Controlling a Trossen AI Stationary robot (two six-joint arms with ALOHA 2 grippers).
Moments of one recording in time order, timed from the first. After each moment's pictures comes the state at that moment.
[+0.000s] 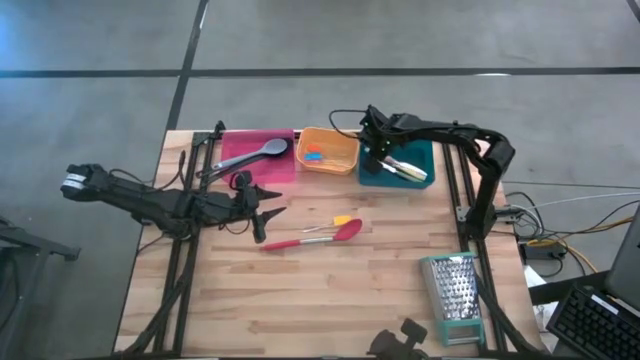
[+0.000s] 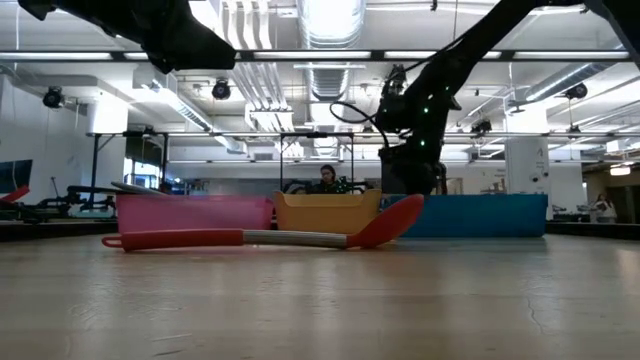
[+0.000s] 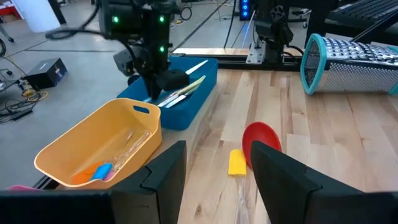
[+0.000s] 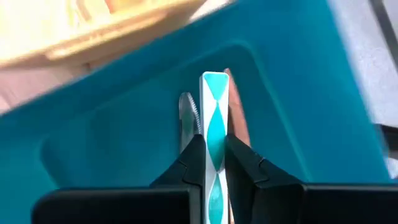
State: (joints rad) left arm -0.19 0.89 0.59 0.03 -0.52 -0.06; right arm -0.69 1.86 1.27 -0.67 0.09 -0.16
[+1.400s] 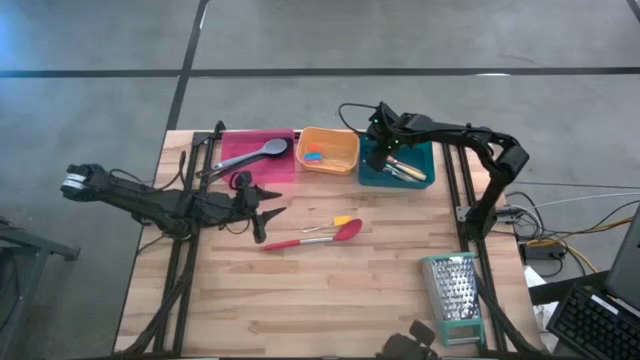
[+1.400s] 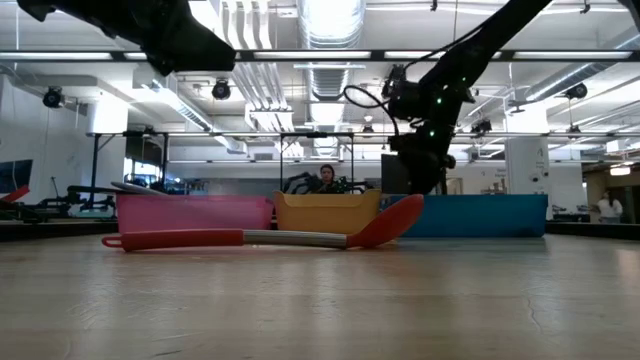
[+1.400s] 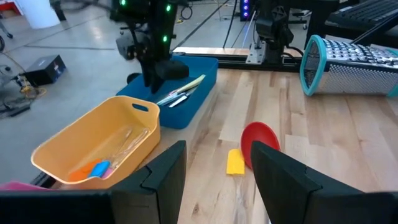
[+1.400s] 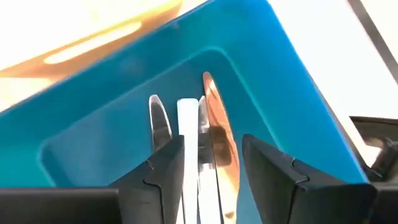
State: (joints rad) left arm -0.19 0.89 0.58 0.03 -0.52 -0.08; right arm -0.72 1.76 1.17 -0.58 0.08 -0.13
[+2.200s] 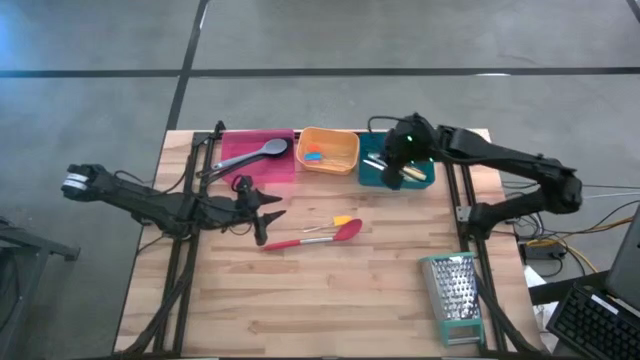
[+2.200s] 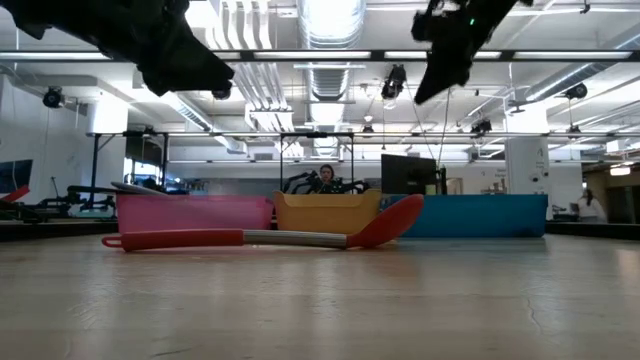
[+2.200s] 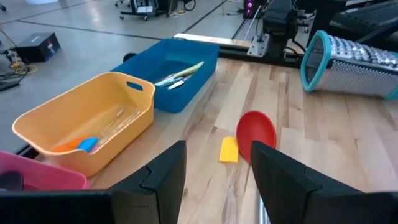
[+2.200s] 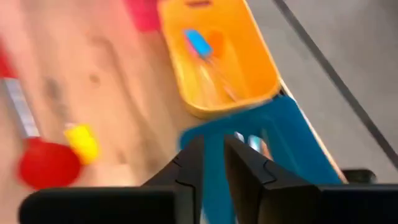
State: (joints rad) left arm -0.19 0.90 0.50 0.09 -0.51 -0.19; right arm -0.42 1.26 1.15 -0.73 0.08 -0.05
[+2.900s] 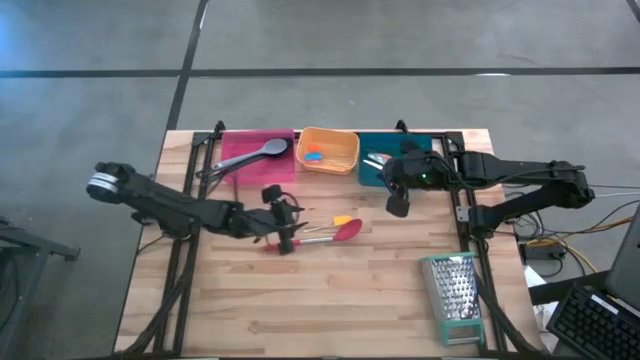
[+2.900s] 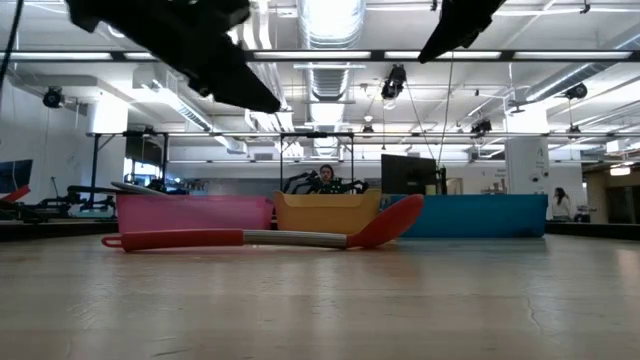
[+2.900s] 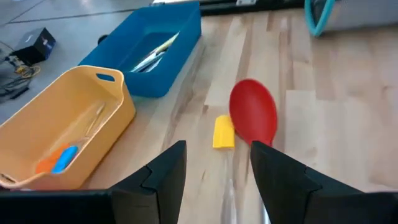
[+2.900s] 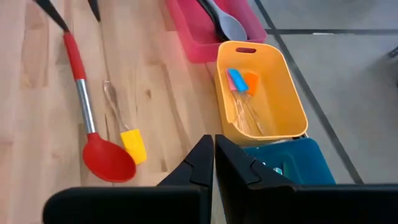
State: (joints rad) left arm -0.21 1.28 0.72 0.05 -0.51 -0.08; right arm -0.06 1.15 1.15 -0.73 0.29 0.00
